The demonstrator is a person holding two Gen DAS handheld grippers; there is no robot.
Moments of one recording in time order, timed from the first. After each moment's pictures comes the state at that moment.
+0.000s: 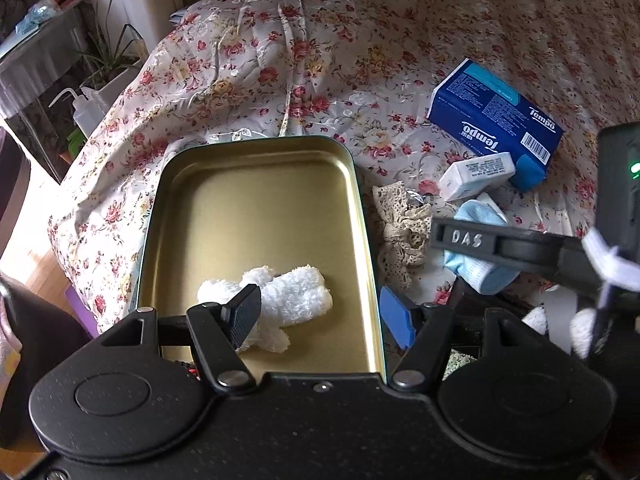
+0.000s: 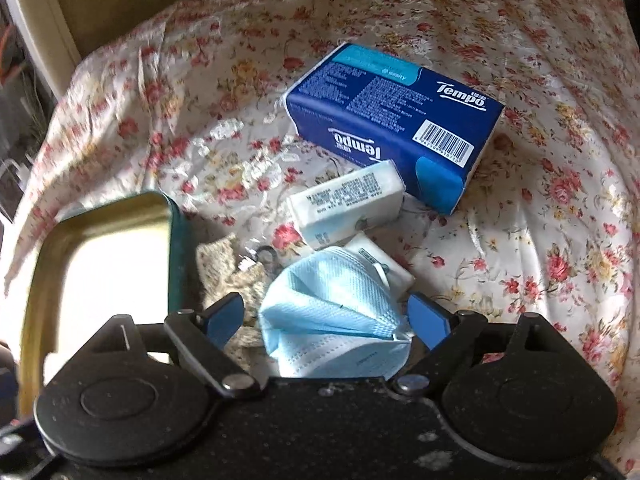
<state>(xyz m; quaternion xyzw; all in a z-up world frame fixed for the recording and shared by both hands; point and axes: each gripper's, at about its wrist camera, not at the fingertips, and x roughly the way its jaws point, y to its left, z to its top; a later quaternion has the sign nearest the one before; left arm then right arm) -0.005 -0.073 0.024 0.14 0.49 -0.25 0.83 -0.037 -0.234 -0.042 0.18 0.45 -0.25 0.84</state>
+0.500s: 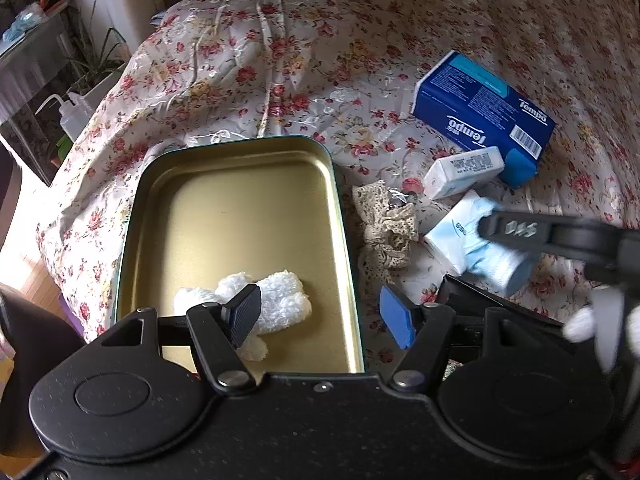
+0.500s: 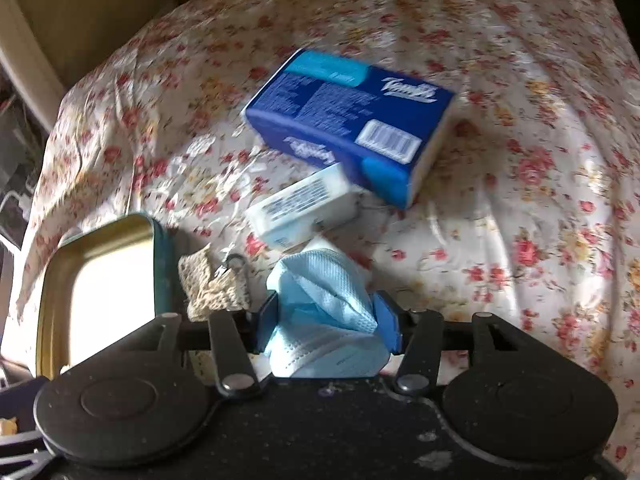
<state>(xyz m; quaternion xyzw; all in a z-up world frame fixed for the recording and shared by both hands) -0.009 -0.091 0.017 0.15 0.49 -0.26 0.82 -0.069 -0.269 -0.025 0.24 0.43 -0.26 0.83</state>
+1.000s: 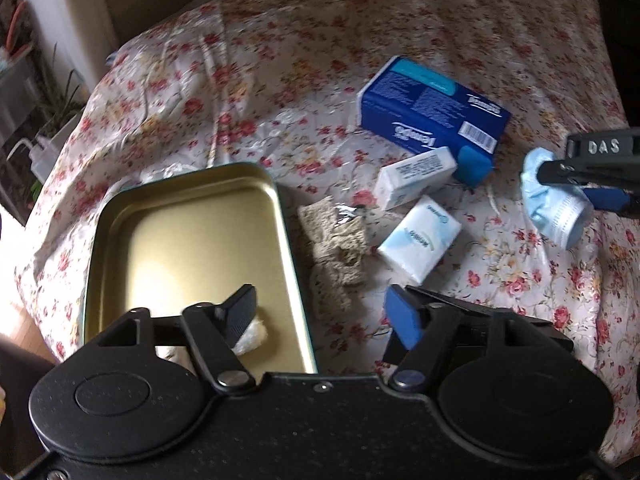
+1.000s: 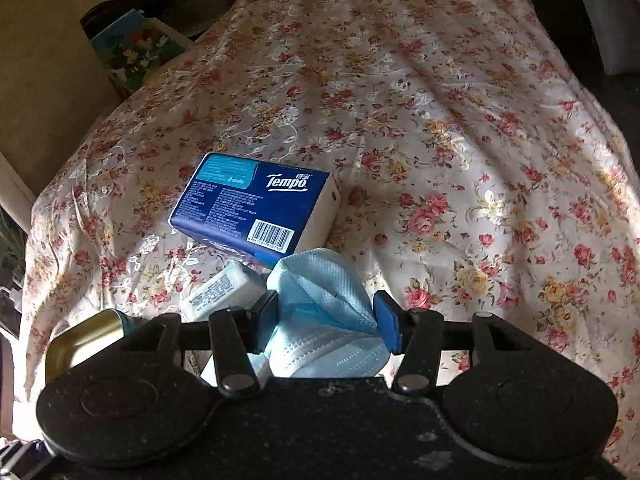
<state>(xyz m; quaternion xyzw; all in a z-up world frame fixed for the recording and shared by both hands) -0.031 -0.120 0.014 0.17 0.44 -0.31 0.83 -0.126 -0.323 0.019 0.29 0.36 -0.33 0.82</state>
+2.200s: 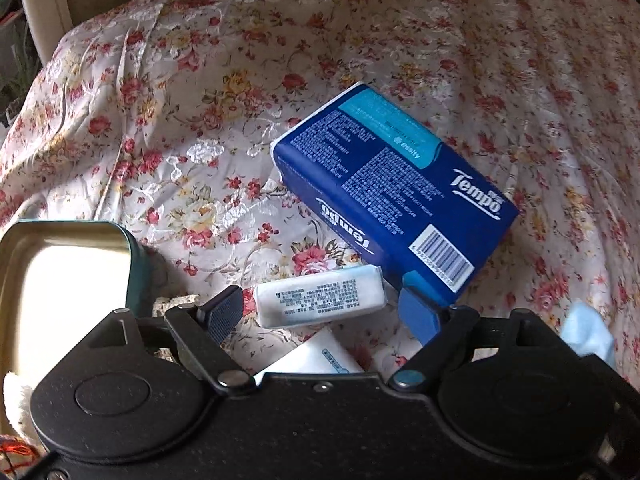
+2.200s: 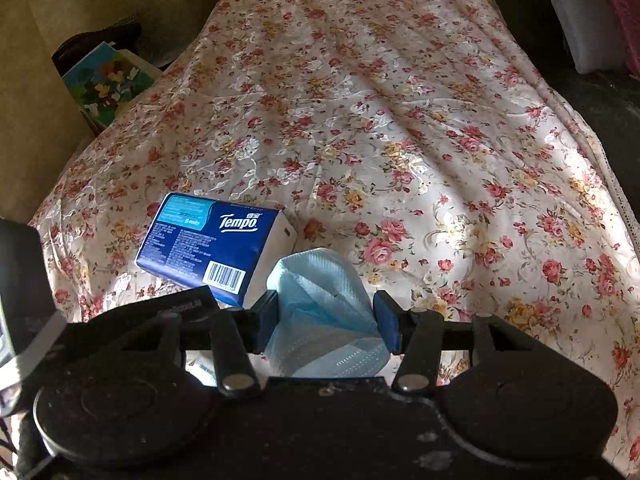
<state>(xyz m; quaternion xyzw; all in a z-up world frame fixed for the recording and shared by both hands) 0.020 -0.265 -0.019 0.09 0.48 -0.25 0.83 -0.141 -0.350 0.018 0.29 0.32 -0.38 0.82</state>
